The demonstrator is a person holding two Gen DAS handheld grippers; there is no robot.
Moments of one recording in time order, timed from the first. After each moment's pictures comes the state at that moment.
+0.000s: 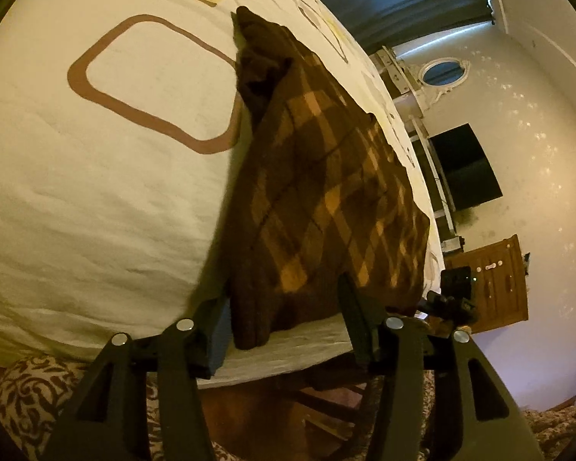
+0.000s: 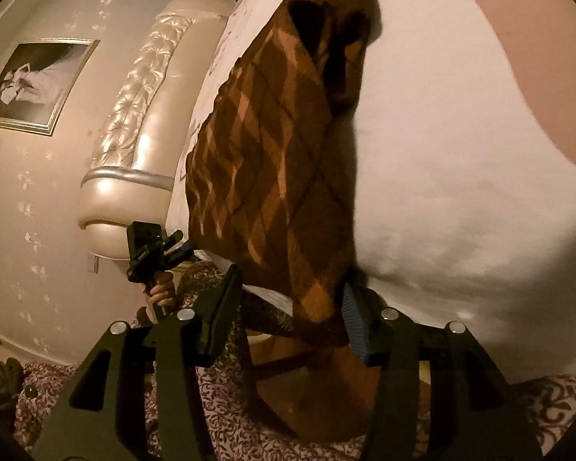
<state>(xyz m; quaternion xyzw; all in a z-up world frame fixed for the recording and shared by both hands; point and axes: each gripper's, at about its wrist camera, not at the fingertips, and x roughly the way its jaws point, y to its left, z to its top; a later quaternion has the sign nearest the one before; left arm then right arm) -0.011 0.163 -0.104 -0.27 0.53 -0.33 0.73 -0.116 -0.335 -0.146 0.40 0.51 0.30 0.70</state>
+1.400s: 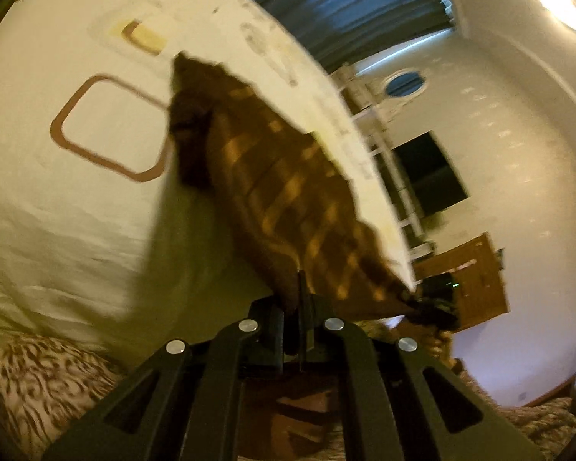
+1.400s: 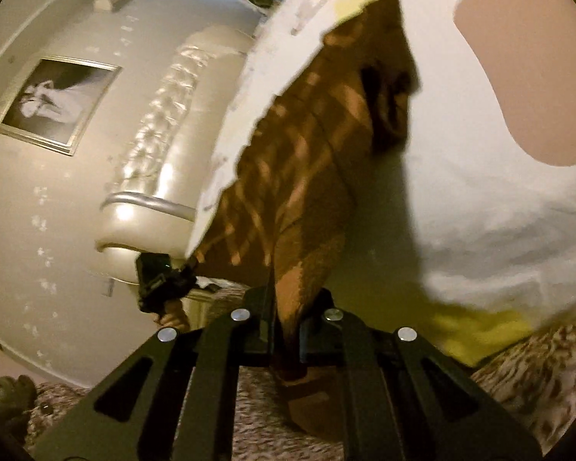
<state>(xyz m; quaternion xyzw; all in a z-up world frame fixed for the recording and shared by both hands) -0.052 0.167 -0.036 -0.29 0.46 -0.38 0.75 -0.161 -0.346 -0.075 0.43 0.44 0.28 0.74</state>
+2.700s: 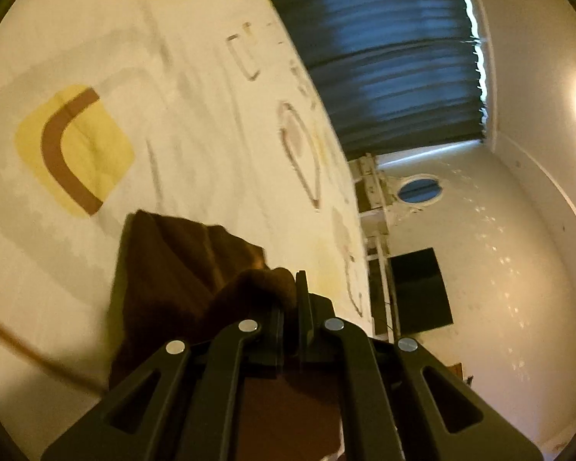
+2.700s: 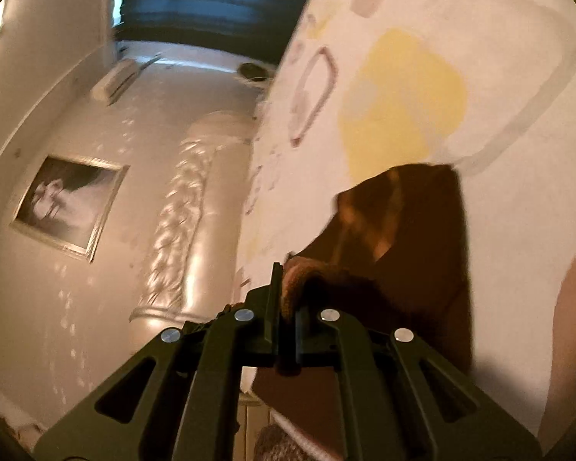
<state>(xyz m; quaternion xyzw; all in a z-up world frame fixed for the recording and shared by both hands) 0.193 0.130 -0.054 -0.46 0.41 -0.28 0.74 0.054 -0.426 -0.060 0.55 0.35 0.22 0.73</state>
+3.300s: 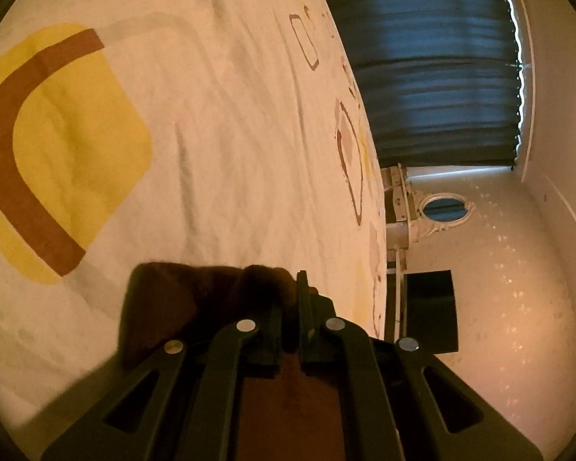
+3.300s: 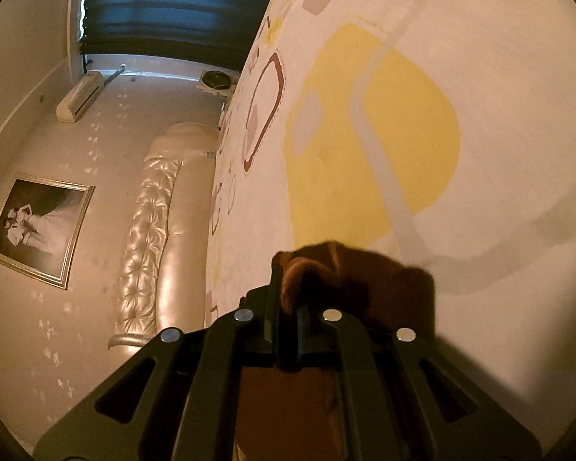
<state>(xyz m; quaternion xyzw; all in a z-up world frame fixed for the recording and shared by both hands) 0.224 0.131 -0.108 -0.50 0.45 -0.23 0.71 0.122 -0.440 -0.096 0.55 0.37 0.17 0.73</state>
